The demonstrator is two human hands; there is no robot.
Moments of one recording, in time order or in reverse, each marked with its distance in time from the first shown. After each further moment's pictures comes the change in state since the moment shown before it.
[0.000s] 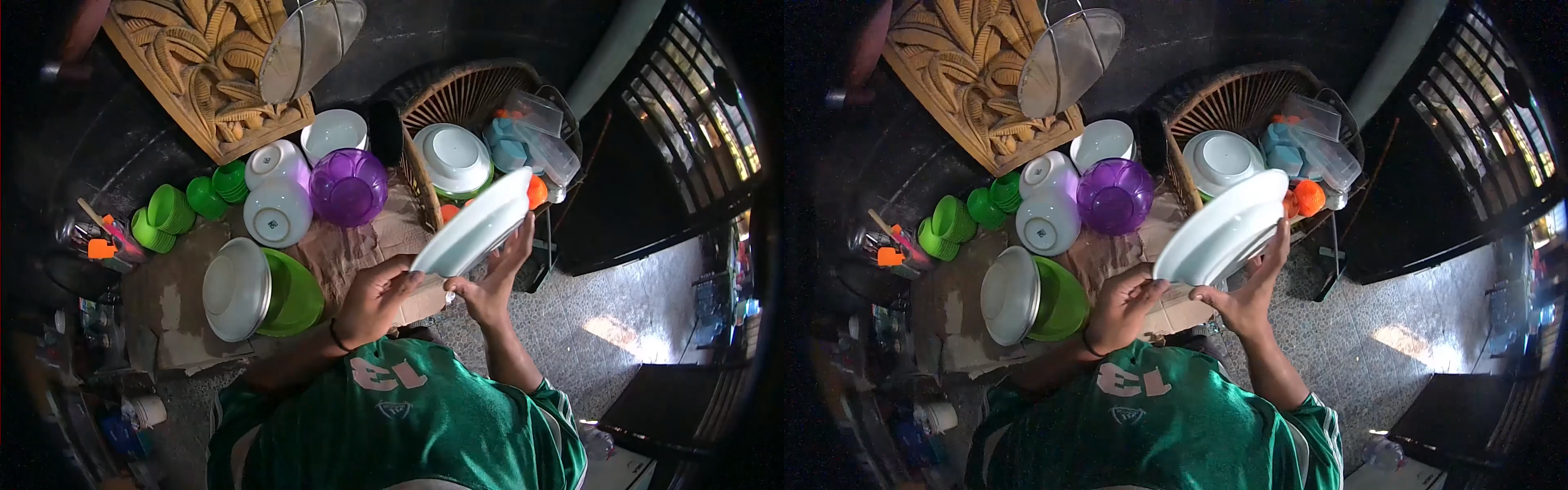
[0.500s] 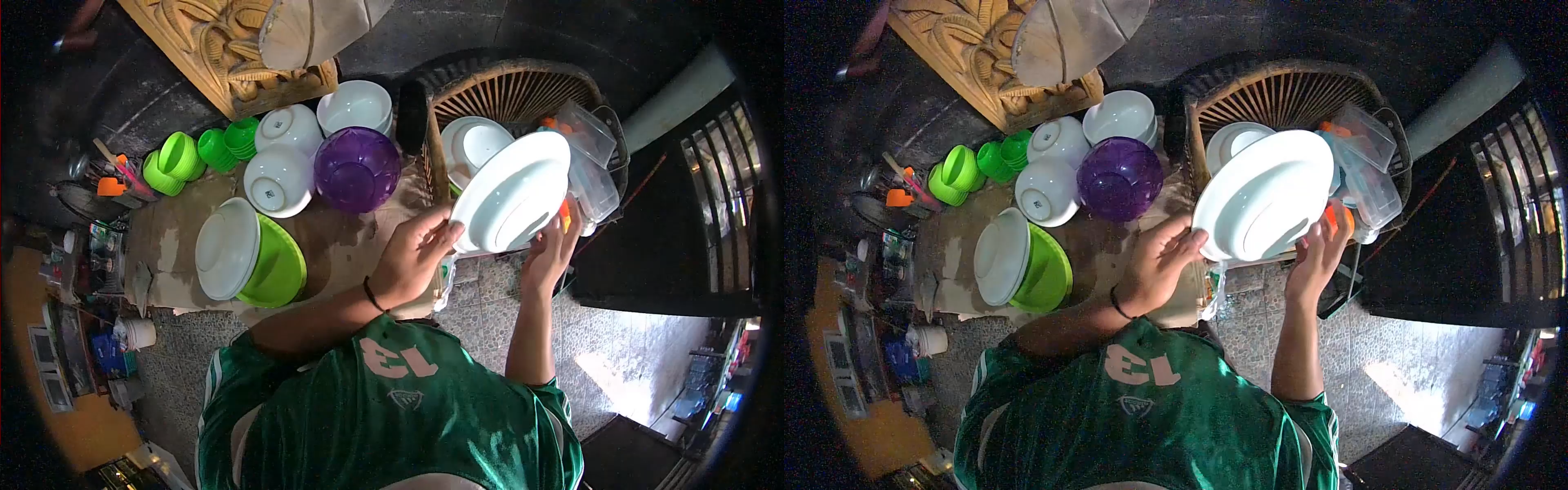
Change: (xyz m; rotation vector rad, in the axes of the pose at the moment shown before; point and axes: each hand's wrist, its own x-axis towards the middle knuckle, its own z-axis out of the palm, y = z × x) left_hand 0.101 -0.025 0.047 0.039 0.178 -0.054; right_hand 0.102 0.093 -0.067 0.313 0.120 0.445
